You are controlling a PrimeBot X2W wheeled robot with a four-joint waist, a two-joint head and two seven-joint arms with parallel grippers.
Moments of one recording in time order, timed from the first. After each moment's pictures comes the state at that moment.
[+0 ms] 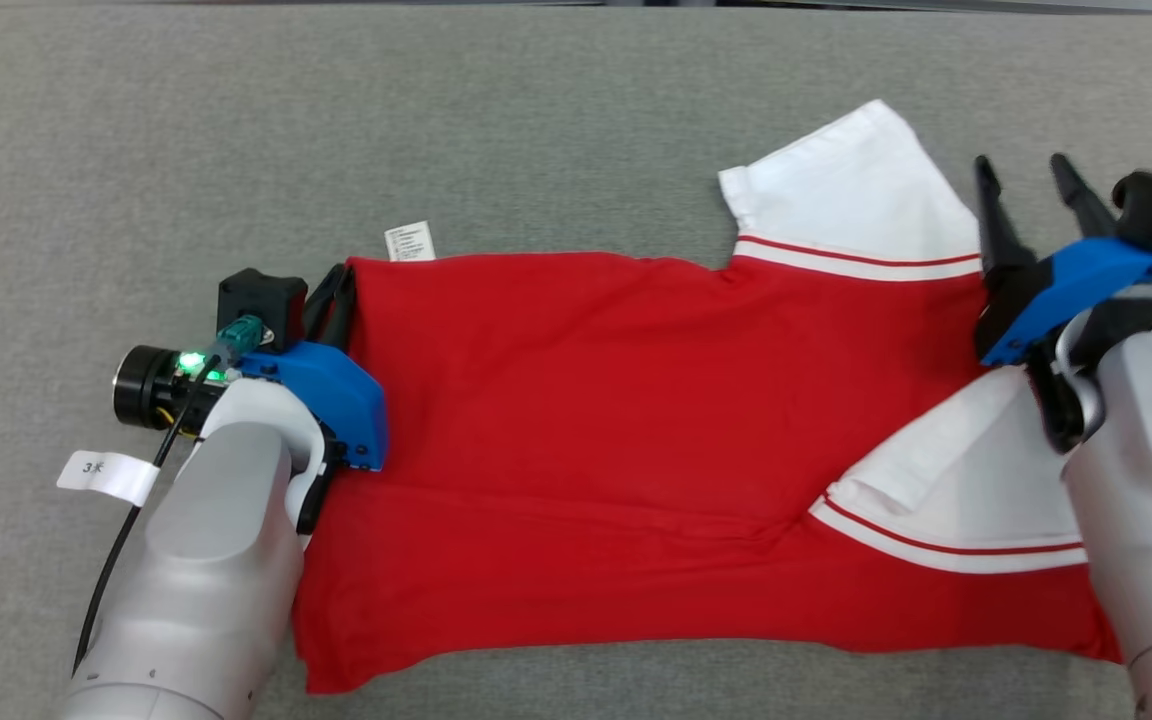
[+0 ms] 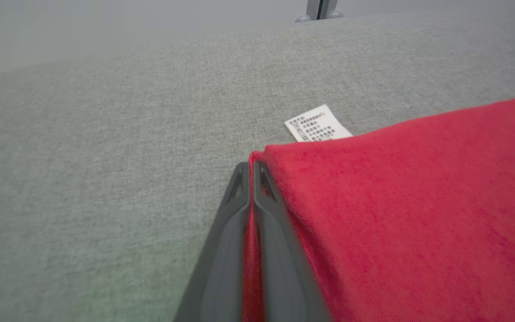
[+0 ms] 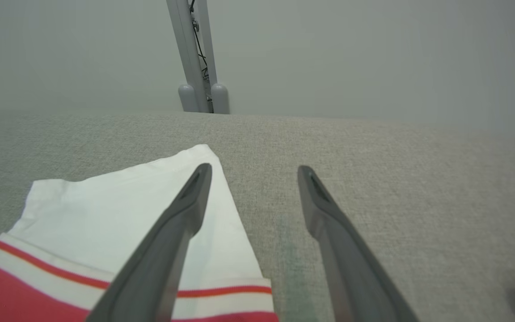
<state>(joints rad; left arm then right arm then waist) -0.80 0.12 -0.34 1.12 -0.23 -0.13 -0.22 -0.82 -0.19 -0.03 0.91 0.14 0.13 -0.20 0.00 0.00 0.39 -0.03</state>
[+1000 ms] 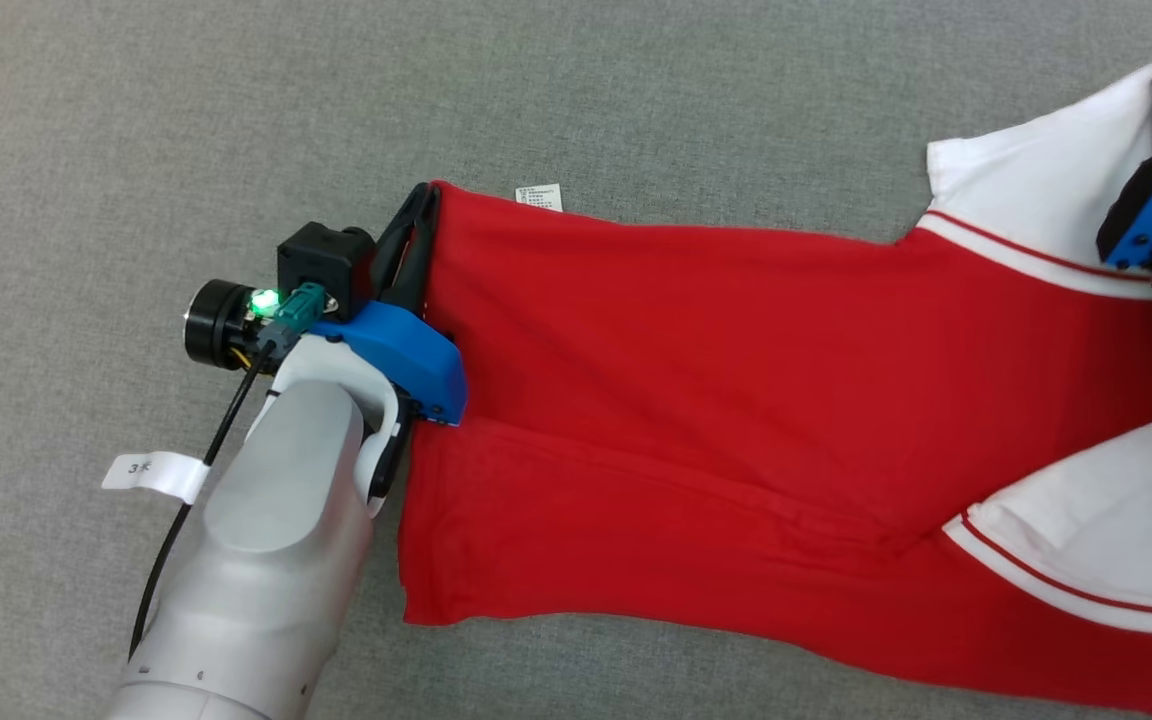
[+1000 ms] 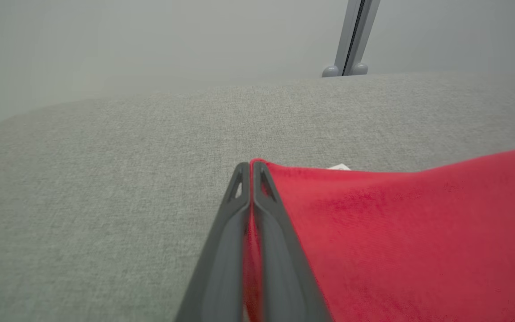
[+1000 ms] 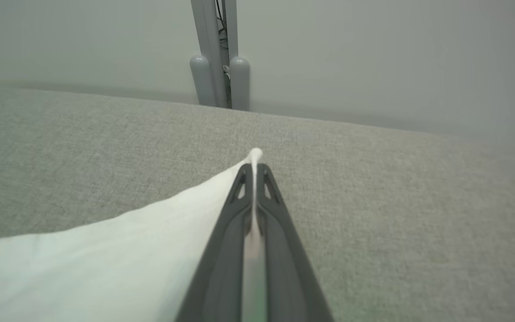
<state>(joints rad) -0.79 0.06 -0.37 0.89 -0.25 -0.11 -0.26 -1.08 -0.29 -0.19 1.18 -0.04 0.13 -0.11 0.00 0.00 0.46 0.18</state>
